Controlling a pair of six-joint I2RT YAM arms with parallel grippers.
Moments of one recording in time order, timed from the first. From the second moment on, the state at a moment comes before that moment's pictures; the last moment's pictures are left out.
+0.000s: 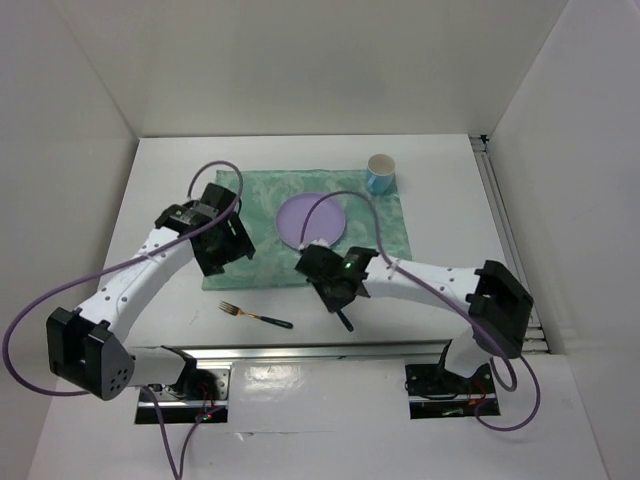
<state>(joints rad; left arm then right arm) -0.36 1.31 1.22 -1.05 -0.15 -0.86 1.10 1.60 1.12 -0.78 0.21 0.45</state>
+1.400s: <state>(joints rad) -0.67 1.50 0.81 -0.79 -0.01 -1.29 0.33 1.79 1.28 -0.54 0.08 0.32</state>
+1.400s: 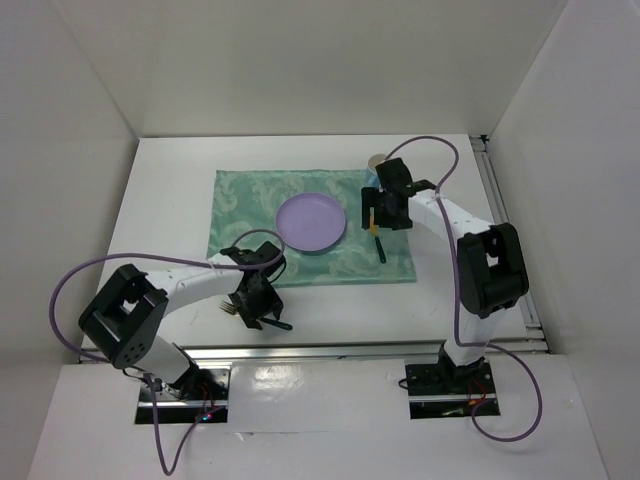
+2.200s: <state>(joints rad) -0.57 1.51 1.42 -1.25 -0.39 -1.02 0.33 1.52 1.30 -0.66 0.04 0.33</state>
